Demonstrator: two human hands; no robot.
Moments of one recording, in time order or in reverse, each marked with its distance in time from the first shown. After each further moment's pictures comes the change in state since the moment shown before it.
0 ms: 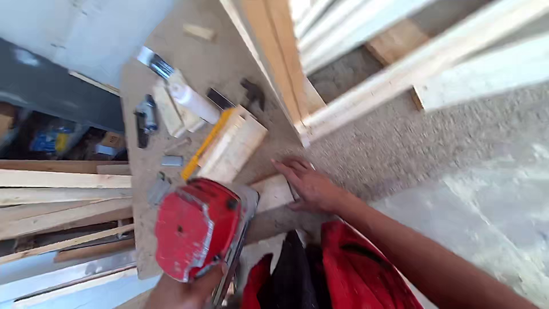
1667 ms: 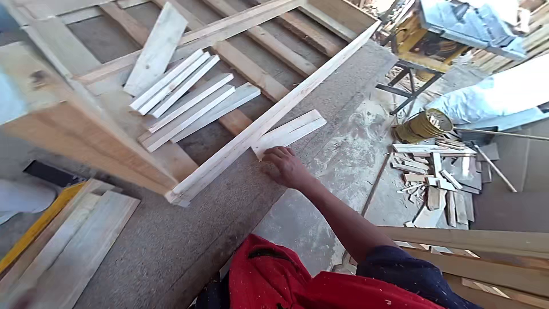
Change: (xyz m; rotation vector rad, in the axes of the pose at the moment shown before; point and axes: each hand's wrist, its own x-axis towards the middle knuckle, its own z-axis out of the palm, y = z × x) left_hand 0.169 0.056 0.016 0.717 0.546 0.428; right_hand -0.147 0.118 -0.195 -0.503 0.174 0.519
